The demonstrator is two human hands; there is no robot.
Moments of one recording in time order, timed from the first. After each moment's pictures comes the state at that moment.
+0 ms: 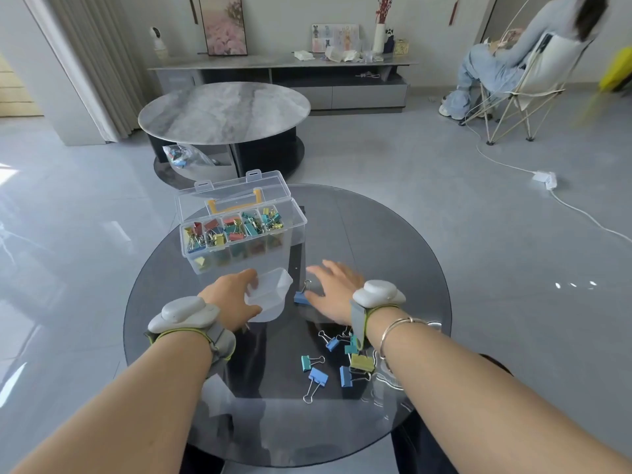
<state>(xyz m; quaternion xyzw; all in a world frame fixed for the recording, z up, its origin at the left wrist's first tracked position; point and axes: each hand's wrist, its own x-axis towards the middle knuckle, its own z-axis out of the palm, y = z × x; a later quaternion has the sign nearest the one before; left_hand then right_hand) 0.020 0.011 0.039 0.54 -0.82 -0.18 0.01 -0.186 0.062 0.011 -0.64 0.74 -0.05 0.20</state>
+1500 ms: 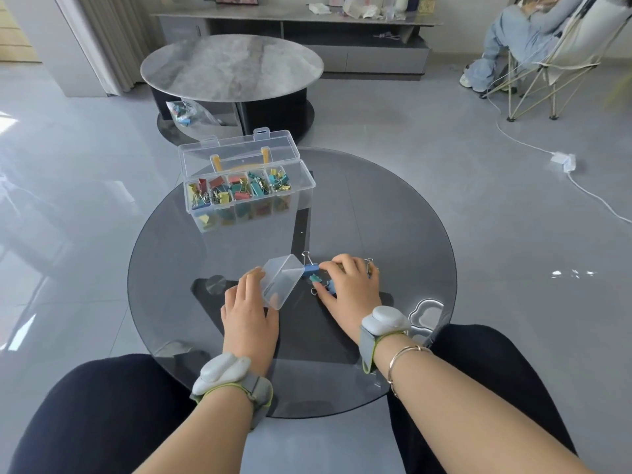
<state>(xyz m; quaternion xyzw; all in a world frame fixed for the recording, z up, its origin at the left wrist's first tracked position) 0.004 0.106 -0.044 0.60 -0.71 -0.17 0.32 -0.171 0.117 -0.035 -0.64 0.74 -0.19 0.02</state>
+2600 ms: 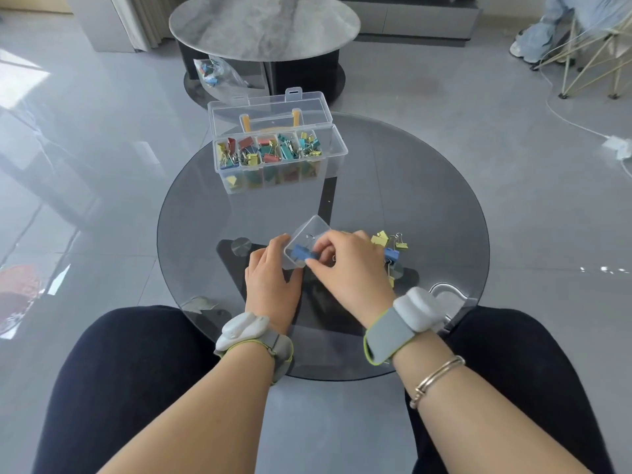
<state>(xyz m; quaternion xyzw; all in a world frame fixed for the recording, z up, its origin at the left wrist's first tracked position) 0.006 0.107 -0.038 0.60 -0.68 -0.24 0.35 -0.119 0.132 0.033 -0.63 0.72 -0.25 0.16</state>
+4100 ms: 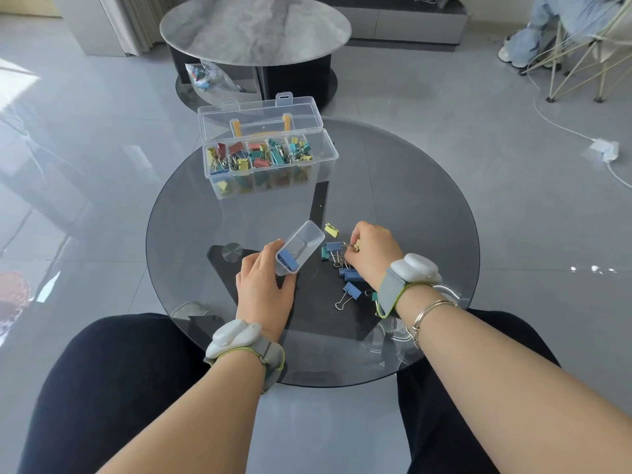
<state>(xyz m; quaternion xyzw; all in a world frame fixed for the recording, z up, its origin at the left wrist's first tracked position) 0.004 0.105 -0.044 0.60 -0.69 -0.21 0.34 -0.177 0.093 0.007 -0.58 0.78 -0.14 0.17</state>
